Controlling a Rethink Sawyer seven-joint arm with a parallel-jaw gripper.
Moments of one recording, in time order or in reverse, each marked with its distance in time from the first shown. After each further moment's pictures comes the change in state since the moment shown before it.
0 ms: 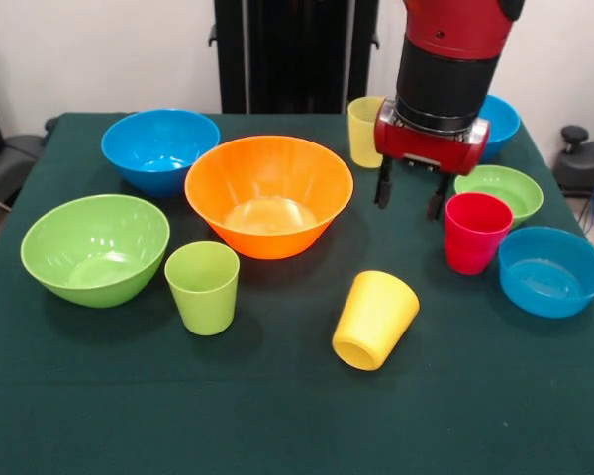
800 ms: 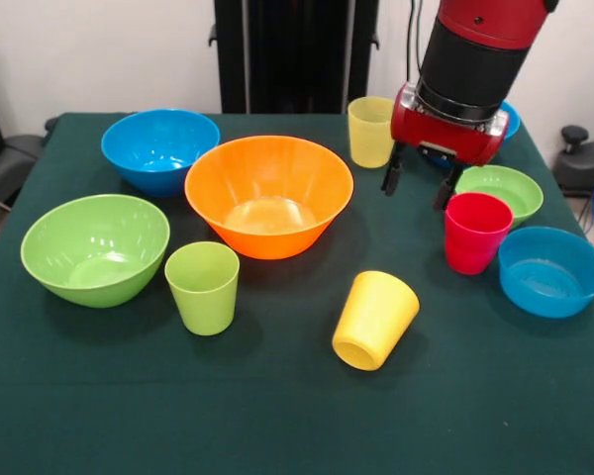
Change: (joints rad) arm 0.112 0.009 -0.100 -0.066 0.001 0.077 0.000
